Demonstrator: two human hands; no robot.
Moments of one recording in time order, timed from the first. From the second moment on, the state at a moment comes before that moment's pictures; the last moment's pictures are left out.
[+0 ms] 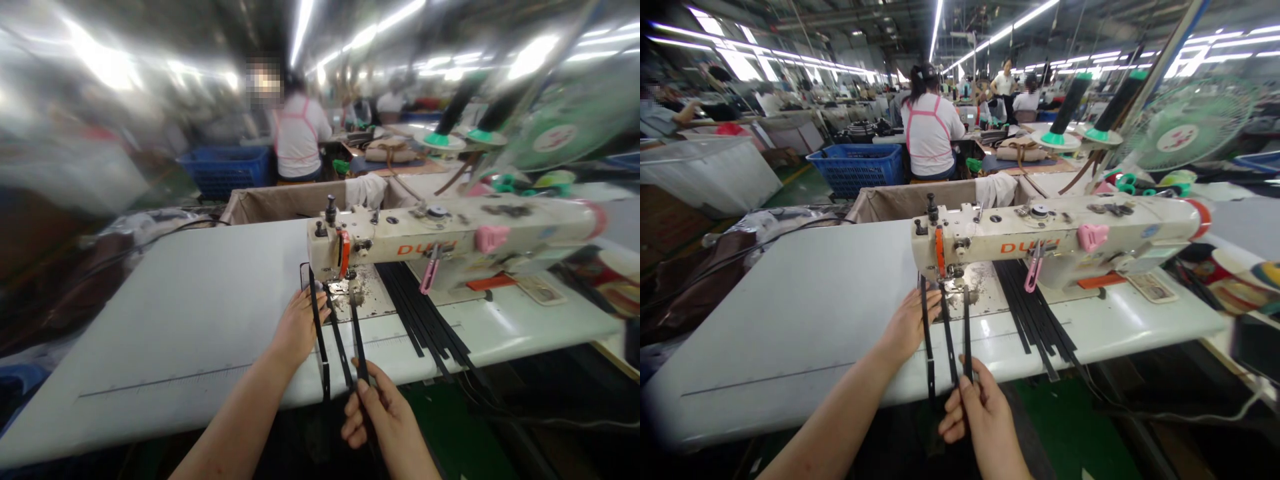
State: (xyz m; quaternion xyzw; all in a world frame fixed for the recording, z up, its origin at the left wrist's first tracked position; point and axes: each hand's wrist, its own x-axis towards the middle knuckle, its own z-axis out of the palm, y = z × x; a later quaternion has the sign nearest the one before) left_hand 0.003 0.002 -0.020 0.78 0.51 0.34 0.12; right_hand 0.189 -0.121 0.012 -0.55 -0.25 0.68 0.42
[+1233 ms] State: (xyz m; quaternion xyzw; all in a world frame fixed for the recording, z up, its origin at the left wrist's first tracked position) left_hand 0.007 0.004 -0.015 0.77 0.52 0.34 0.12; right_hand 0.219 -0.120 0.010 -0.63 -0.44 0.50 0.40
